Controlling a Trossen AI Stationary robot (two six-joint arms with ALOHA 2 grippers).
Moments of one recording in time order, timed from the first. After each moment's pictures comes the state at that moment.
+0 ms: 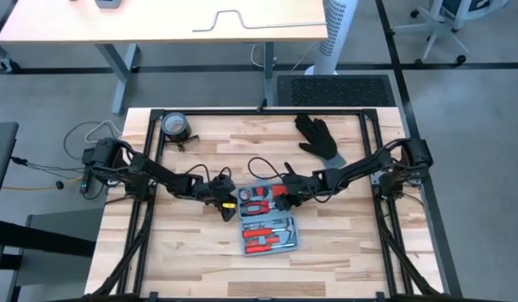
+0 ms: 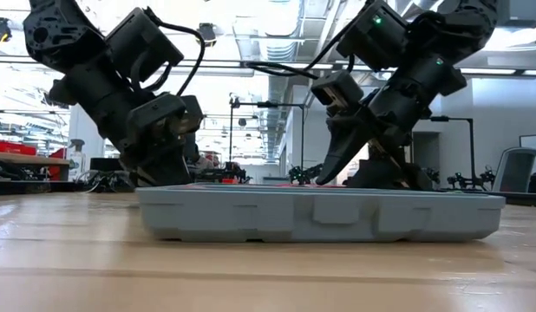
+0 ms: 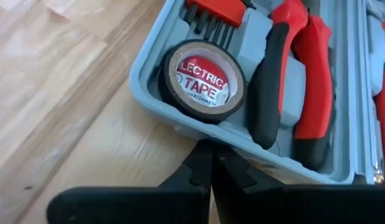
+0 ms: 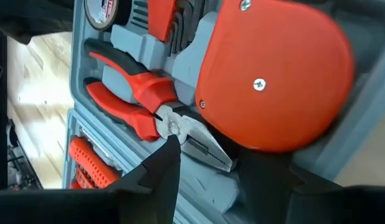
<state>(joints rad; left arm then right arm) -0.13 1.68 0.52 0.36 -0.13 -0.63 0.08 1.72 0.76 0.14 -0.07 1.23</state>
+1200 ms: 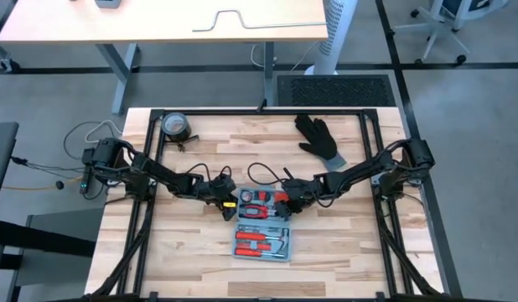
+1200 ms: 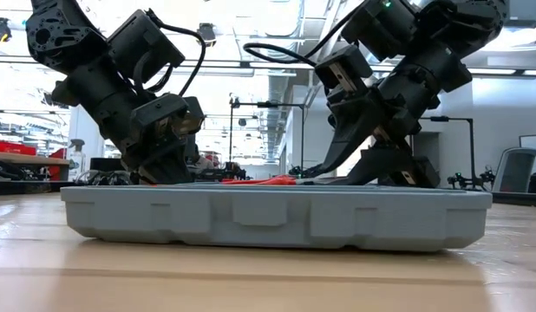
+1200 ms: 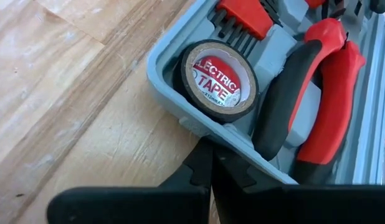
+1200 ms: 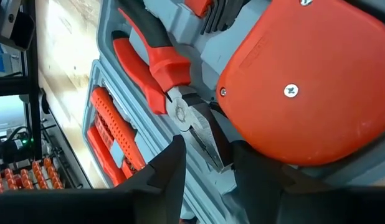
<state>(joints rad) -0.11 1.68 0.52 0.37 -0.11 -0.64 0.11 1.70 0.76 0.20 -0.14 1.27</state>
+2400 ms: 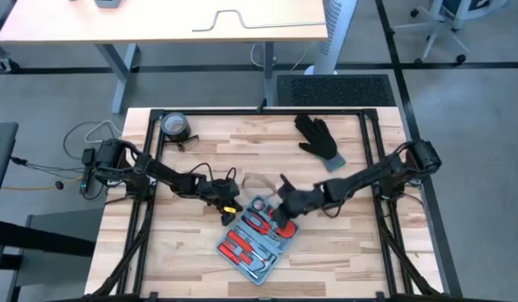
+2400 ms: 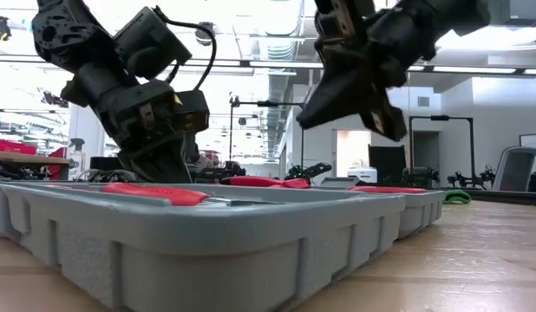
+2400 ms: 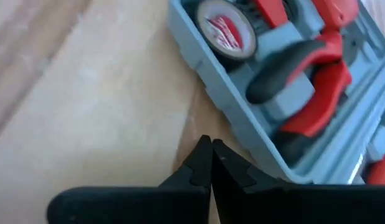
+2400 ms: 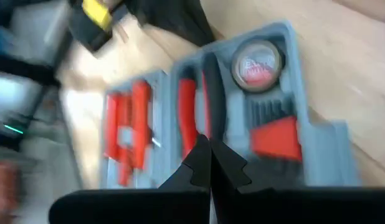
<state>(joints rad) -0.12 1.67 0.55 0.37 0.07 -0.54 0.26 1.66 0.89 0.06 0.15 1.04</state>
